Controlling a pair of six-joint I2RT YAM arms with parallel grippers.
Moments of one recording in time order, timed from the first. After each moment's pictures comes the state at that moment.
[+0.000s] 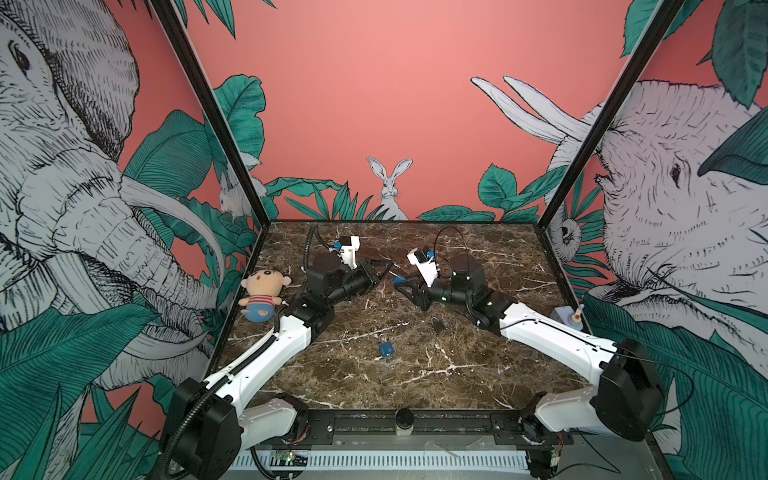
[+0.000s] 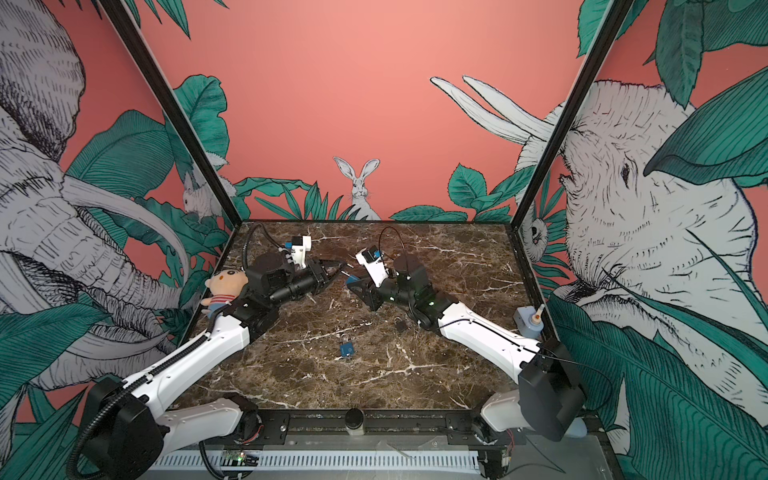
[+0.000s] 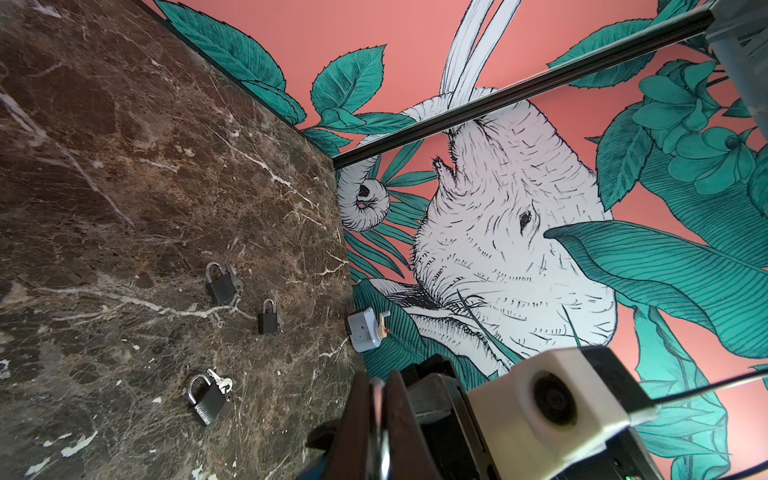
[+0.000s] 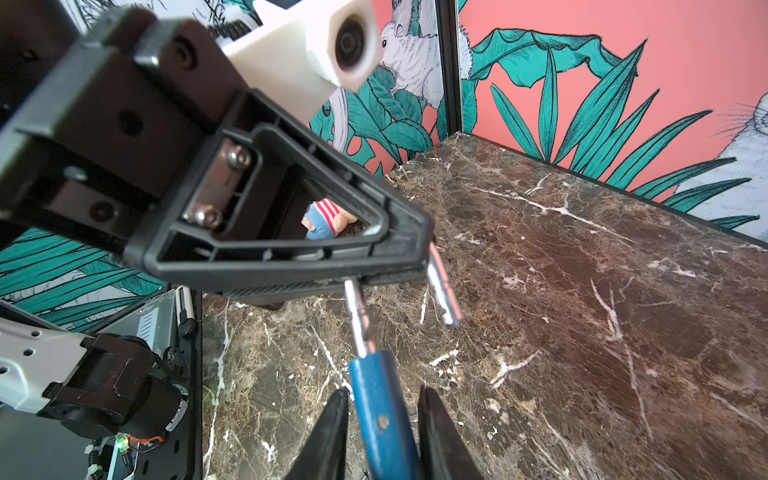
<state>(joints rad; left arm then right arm) -0.51 1.16 0.82 0.21 0.47 -1.14 0.73 1.39 0.98 0.11 -0.43 0.12</state>
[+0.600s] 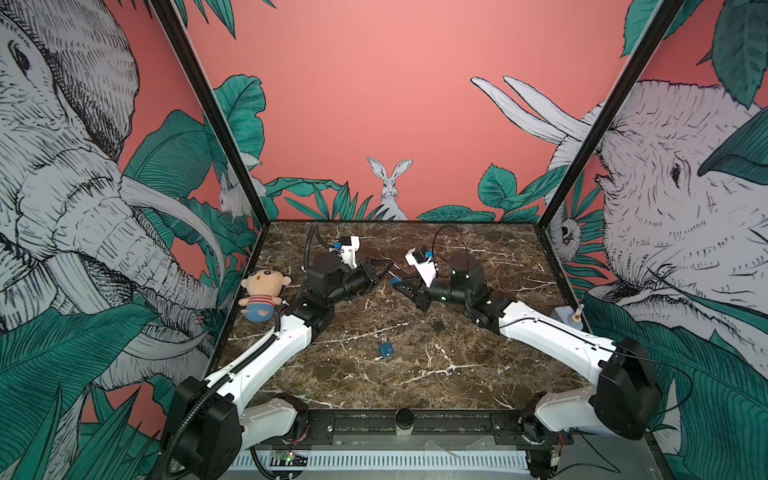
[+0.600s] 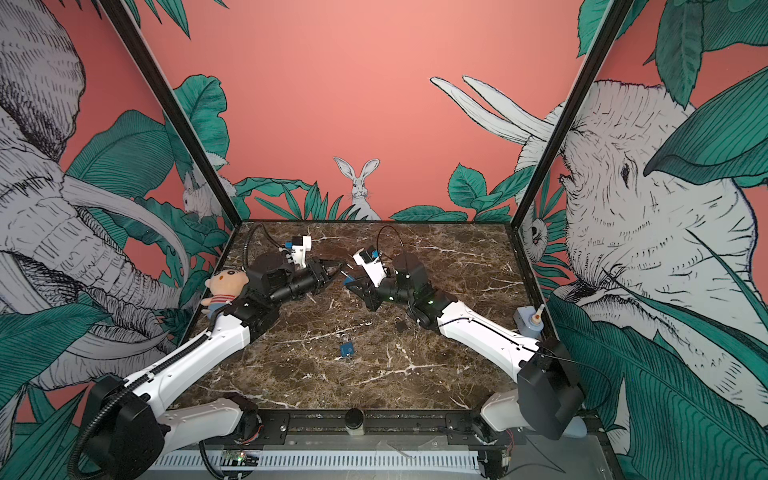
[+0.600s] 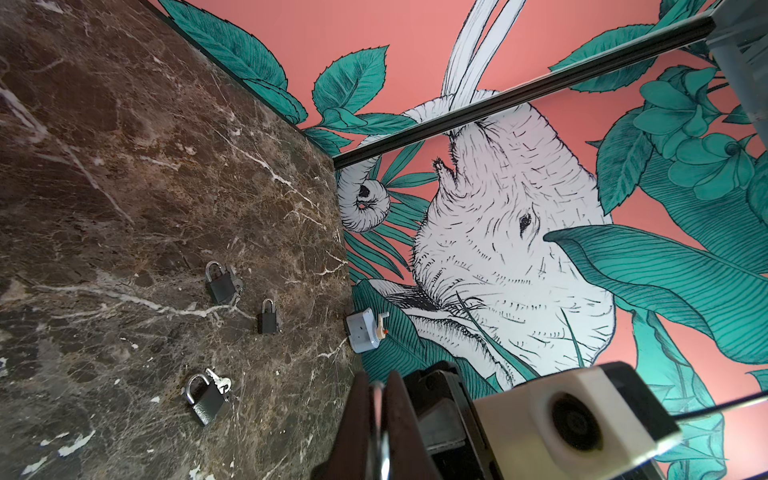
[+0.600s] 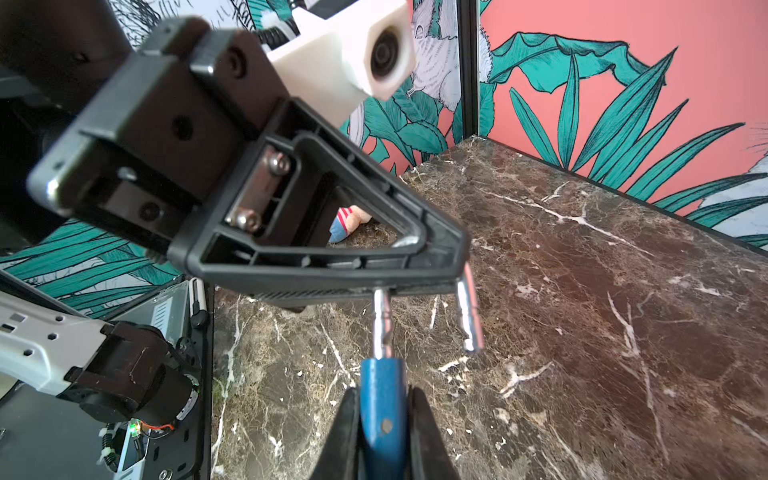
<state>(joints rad) -0.51 1.17 0.82 0.21 0.46 -1.14 0.73 1.40 0.99 0.10 -0.46 0.10</state>
